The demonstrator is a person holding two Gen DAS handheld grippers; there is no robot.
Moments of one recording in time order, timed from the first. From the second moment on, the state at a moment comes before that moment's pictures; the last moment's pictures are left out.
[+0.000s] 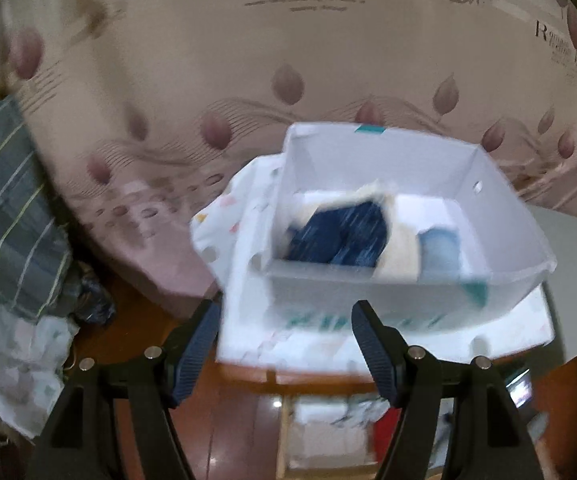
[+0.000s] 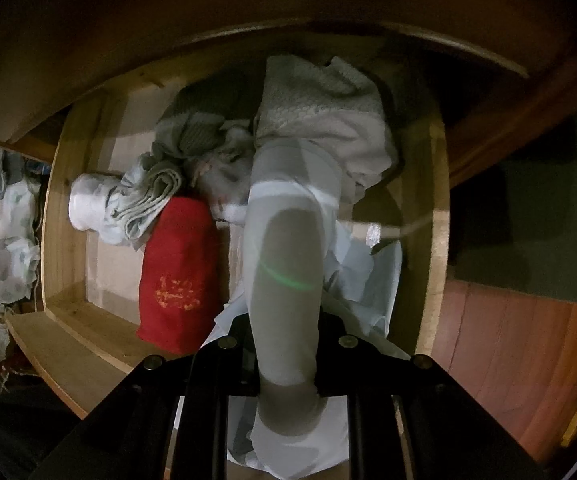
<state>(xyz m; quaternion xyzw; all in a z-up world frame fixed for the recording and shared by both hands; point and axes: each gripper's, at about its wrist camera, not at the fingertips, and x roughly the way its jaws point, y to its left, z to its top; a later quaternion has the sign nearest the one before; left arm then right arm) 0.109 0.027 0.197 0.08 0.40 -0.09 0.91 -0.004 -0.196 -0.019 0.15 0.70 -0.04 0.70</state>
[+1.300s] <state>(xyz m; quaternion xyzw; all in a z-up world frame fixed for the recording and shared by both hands) 0.090 0.102 0.056 -0.03 0.50 -0.03 0.86 -0.007 -0.146 0.185 0.10 0.65 0.02 0.75</state>
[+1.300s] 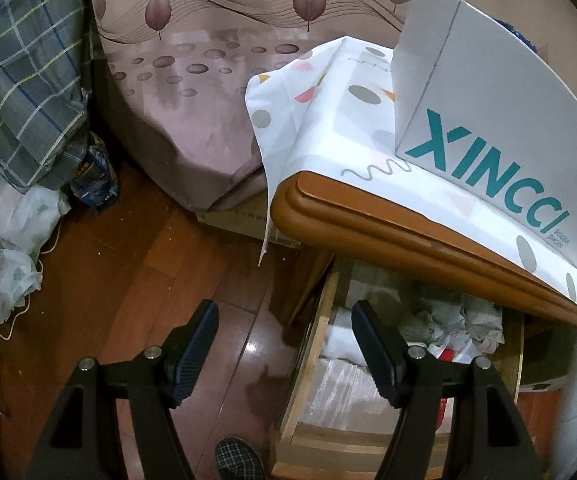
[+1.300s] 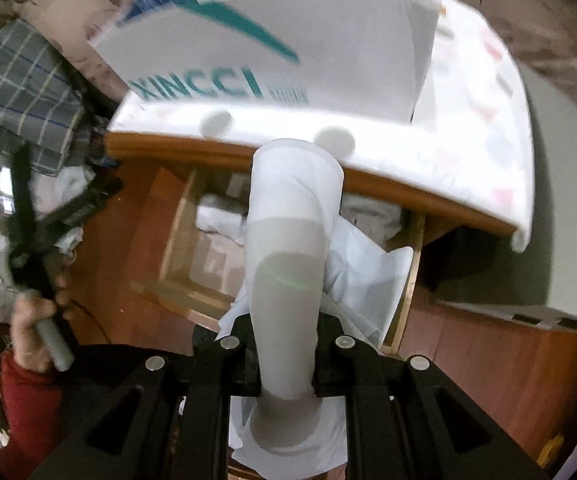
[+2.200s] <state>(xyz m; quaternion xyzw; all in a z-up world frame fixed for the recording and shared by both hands) 0.088 0.087 0.058 0.04 0.49 -0.04 0.87 0.192 -0.186 0.284 0.04 0.55 -0.06 0.83</state>
